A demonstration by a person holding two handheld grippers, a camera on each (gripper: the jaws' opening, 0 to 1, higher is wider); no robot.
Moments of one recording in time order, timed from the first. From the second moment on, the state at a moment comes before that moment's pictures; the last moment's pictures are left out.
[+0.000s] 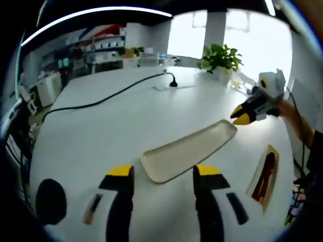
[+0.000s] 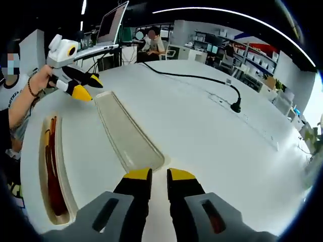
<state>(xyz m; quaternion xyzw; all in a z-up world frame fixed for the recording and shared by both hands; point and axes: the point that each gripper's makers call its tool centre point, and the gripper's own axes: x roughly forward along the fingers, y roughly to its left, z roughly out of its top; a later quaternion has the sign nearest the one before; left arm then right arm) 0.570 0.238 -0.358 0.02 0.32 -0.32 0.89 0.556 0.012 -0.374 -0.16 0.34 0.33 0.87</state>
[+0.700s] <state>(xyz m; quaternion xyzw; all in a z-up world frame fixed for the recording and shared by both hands) 0.561 0.226 -0.363 -0.05 0.35 -0.32 0.88 0.547 0.022 -0.378 -0.18 0.38 0.30 0.85</state>
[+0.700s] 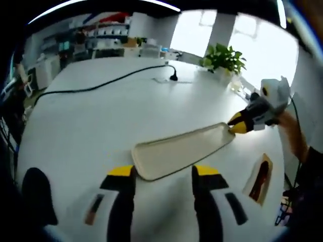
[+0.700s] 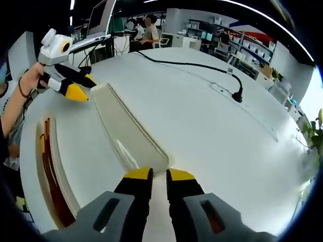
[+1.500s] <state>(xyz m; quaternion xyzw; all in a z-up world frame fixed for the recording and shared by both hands) 0.560 0.248 -0.342 -0.27 0.35 -0.31 0.84 0.535 0.020 -0.380 -0.14 0.42 0.26 0.86</state>
